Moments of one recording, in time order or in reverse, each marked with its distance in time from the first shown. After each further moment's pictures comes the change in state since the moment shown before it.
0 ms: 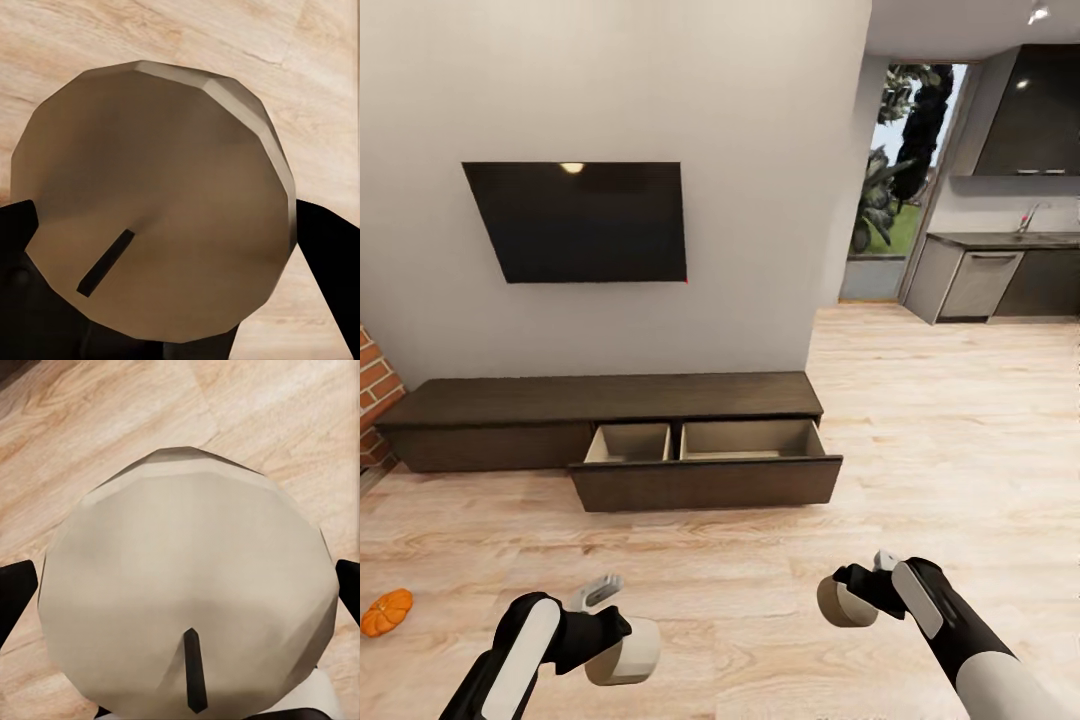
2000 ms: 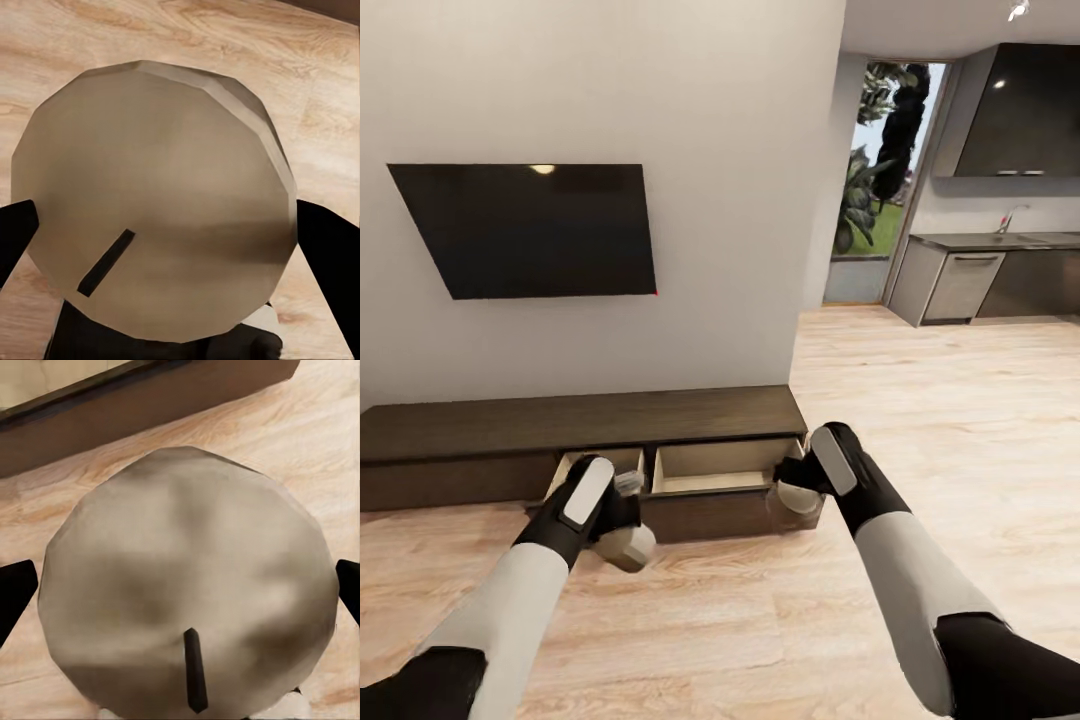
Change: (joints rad) left arm -0.580 -0.073 -0.040 0.481 0.016 0.012 0.333; right arm -0.369 0.254 0.018 -0.114 -0.002 0.359 -0.420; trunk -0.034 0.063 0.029
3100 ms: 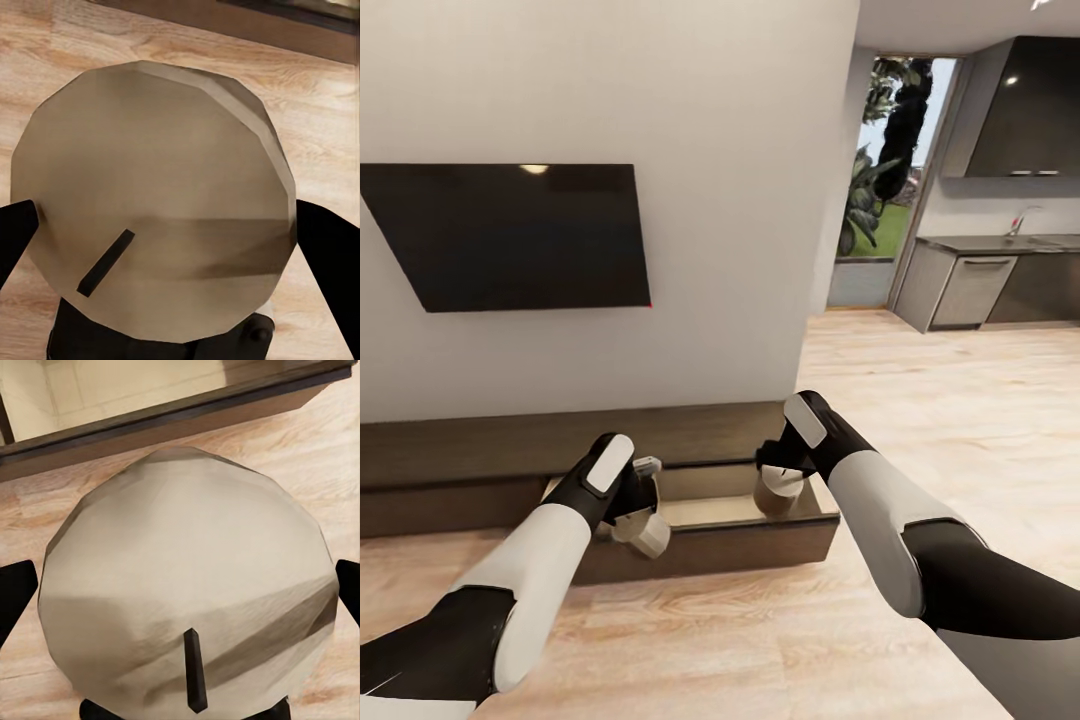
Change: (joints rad) left arm -0.148 -0.056 0.000 0.188 -0.016 -0.003 0.005; right arm -0.254 0.069 0.006 0.362 0.011 -0.003 -0.030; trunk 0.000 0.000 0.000
